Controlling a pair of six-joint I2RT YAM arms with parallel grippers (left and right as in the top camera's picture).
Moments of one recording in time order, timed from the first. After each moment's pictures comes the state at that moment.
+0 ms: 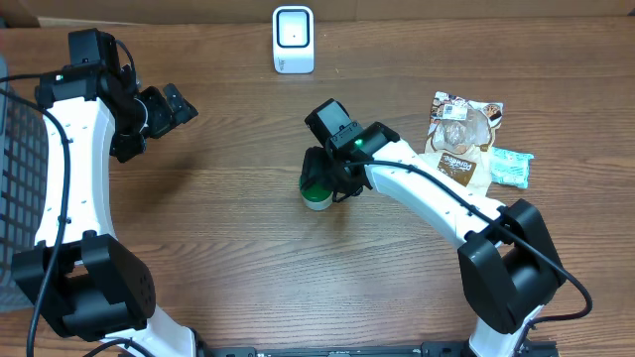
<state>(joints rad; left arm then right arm) 0.20 1.81 1.69 -1.17 0.18 -0.38 0.65 1.91 1.44 -0.79 -0.12 0.80</state>
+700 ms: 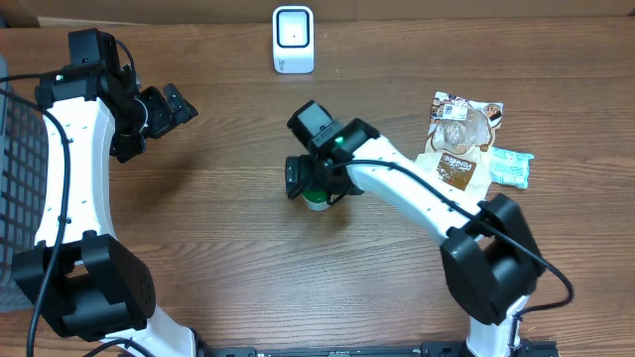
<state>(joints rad) 0.20 1.81 1.69 -1.17 0.18 -0.38 0.70 1.99 1.55 -0.90 -0.06 0.66</state>
